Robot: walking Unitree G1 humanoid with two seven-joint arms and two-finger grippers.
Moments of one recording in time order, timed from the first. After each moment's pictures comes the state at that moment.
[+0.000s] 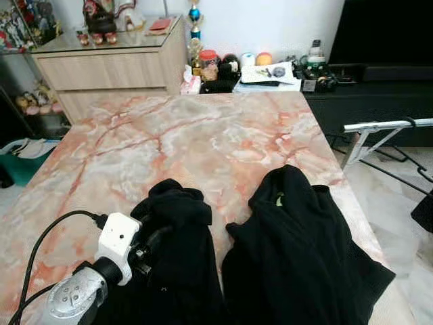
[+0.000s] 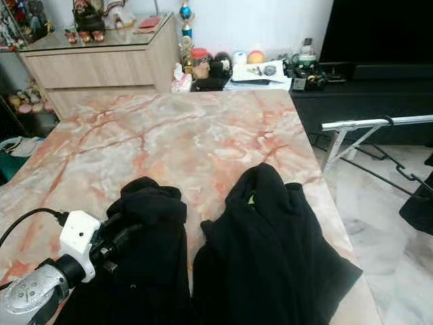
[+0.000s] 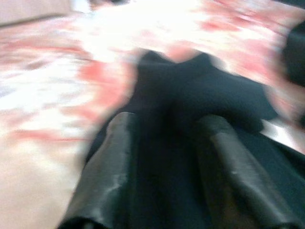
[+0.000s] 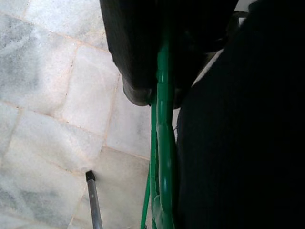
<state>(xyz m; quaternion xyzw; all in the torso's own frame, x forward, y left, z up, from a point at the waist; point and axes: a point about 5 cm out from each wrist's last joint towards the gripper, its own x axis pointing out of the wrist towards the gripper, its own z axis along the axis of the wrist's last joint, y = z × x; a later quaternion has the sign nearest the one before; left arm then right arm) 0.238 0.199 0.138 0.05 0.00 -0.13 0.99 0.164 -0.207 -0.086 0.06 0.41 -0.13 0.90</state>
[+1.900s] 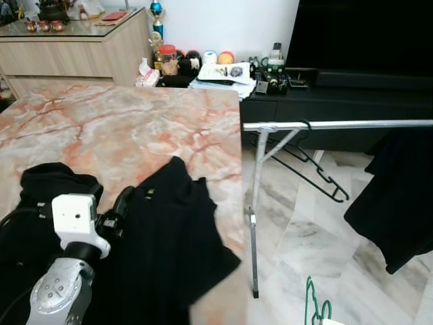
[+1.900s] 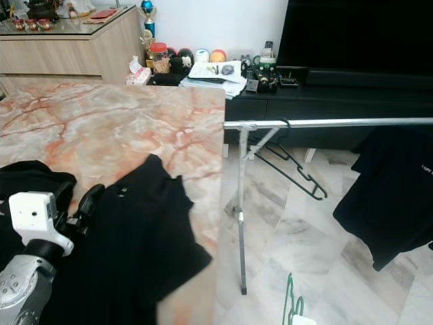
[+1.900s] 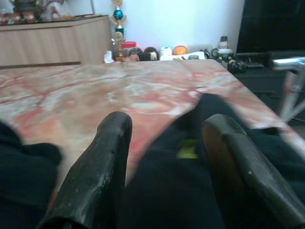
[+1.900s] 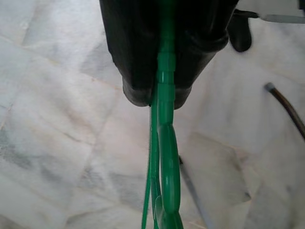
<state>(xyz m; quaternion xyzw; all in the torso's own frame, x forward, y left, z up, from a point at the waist) 0.243 0.211 0.169 0.02 -0.11 -0.01 0.99 0.164 -0.201 -0.088 0.06 0.42 -0.13 0.90</state>
